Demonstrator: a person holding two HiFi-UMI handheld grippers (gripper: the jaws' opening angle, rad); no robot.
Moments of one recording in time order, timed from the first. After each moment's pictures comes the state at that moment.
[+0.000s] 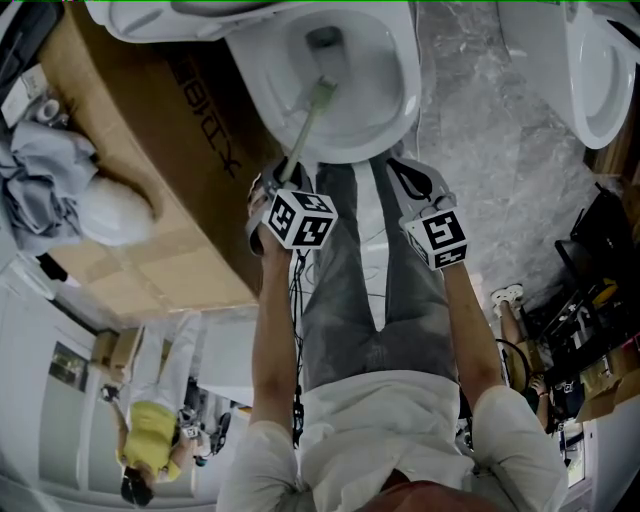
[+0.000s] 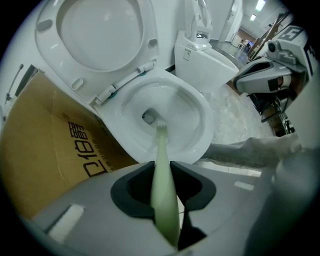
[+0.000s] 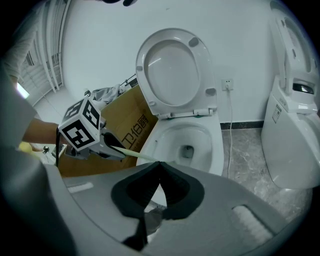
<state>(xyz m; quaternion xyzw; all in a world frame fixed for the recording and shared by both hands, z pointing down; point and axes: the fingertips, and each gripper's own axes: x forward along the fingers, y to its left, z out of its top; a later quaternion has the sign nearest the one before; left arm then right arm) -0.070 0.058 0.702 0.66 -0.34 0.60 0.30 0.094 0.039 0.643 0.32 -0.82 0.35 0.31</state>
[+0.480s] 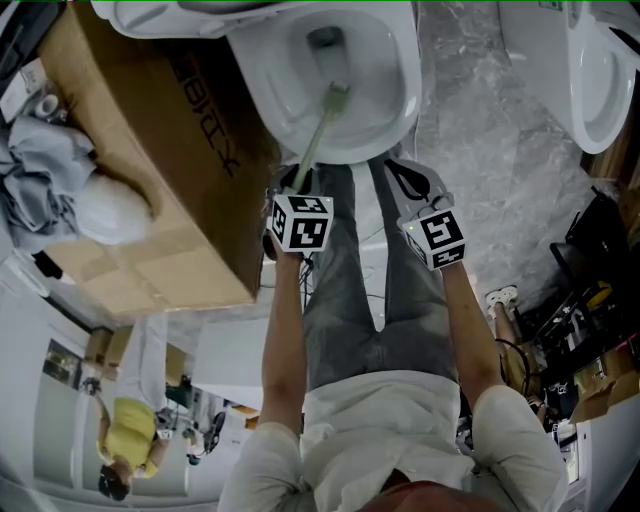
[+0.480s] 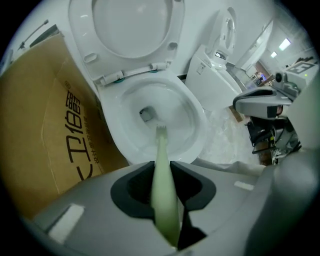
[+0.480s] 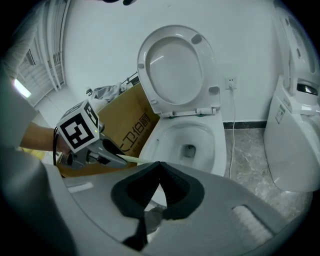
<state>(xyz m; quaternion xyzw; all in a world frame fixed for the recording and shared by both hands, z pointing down) -0.049 0.074 0.705 0.65 -0.38 0.51 0.42 0.091 0.039 0.645 0.31 -0.83 0.35 0.31</state>
